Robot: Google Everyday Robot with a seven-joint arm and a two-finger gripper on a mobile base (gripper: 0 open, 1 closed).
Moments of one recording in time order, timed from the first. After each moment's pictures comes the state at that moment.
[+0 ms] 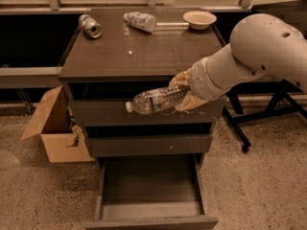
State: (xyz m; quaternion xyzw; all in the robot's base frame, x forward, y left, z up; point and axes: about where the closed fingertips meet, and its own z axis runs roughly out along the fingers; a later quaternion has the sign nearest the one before) arm 0.563 -0.084 0.841 -0.79 0.53 -0.03 0.32
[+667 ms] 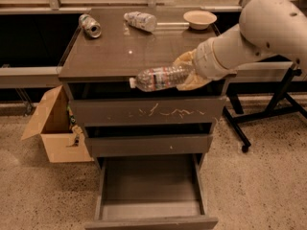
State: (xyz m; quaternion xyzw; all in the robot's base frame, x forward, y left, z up) arm 0.613 -0.097 0.868 -0.76 0.54 -0.02 0.36
